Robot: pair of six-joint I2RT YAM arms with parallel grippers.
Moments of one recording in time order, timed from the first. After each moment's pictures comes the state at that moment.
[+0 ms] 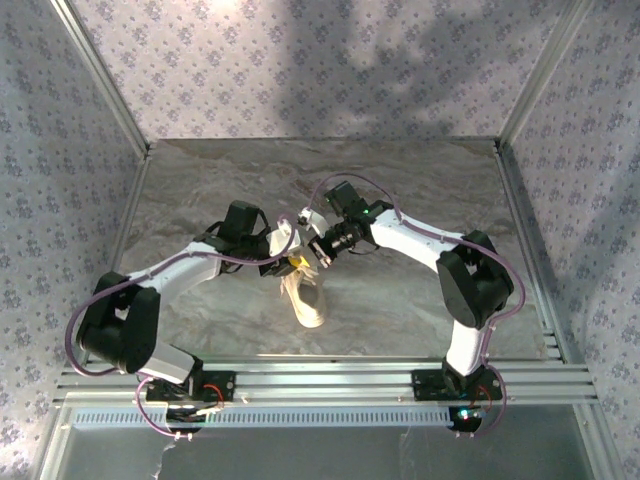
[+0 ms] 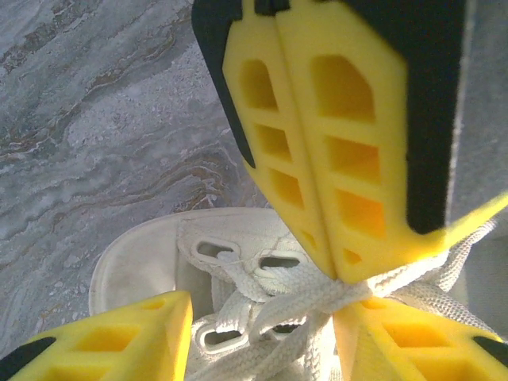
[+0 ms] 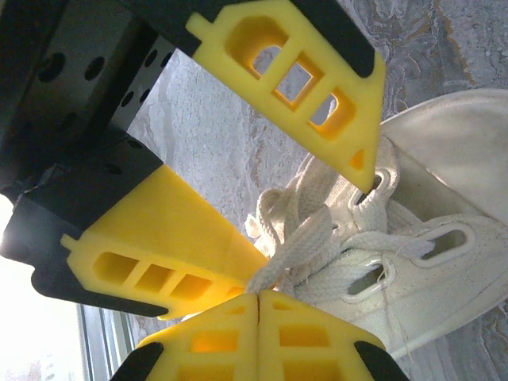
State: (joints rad) left arm -0.47 1.46 0.83 -0.24 0.55 0.70; right arm 0.66 1.81 1.31 -0.53 -0.70 -0.11
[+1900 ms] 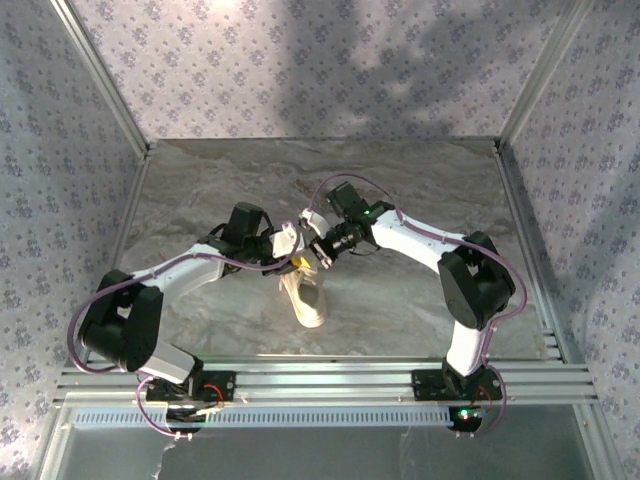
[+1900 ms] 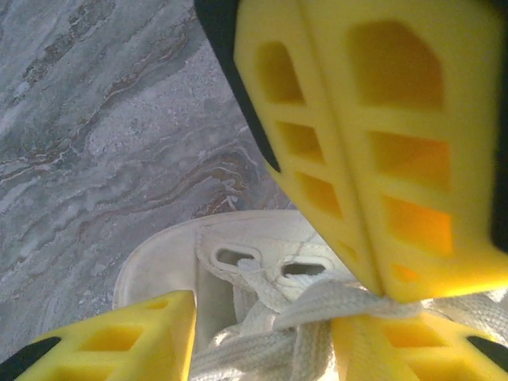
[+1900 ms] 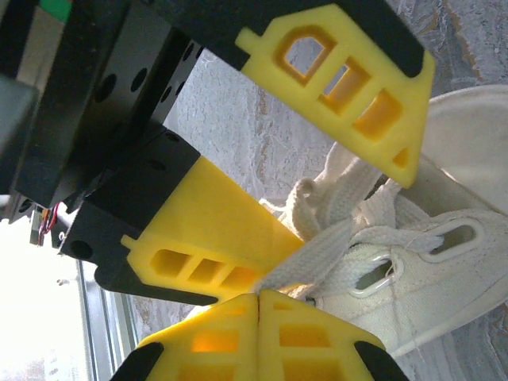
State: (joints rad) left arm -0.49 1.48 0.81 -0.16 0.48 0.74; right arm 0.66 1.81 1.31 -0.53 -0.71 -0.12
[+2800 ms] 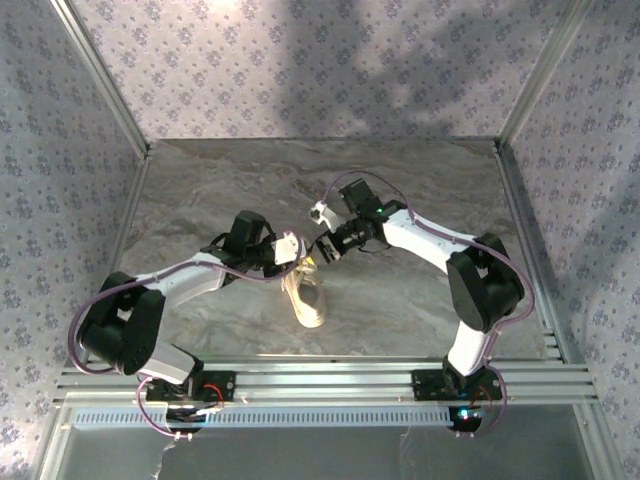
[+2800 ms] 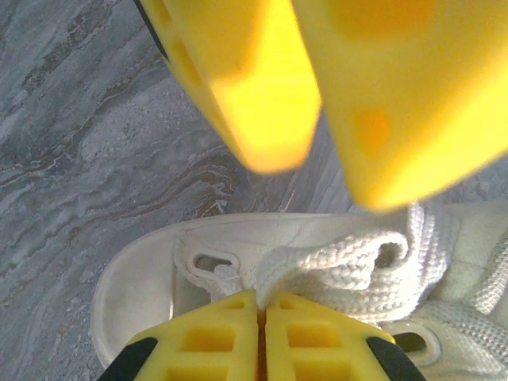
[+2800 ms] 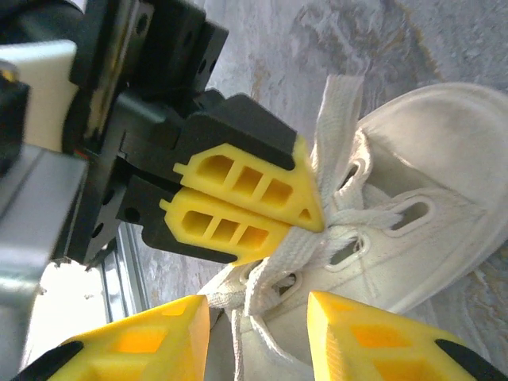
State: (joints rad) left arm -0.53 1.45 0.72 -0.04 0.45 0.73; right arm 0.58 1.75 1.24 -0.47 -0.78 -0.05
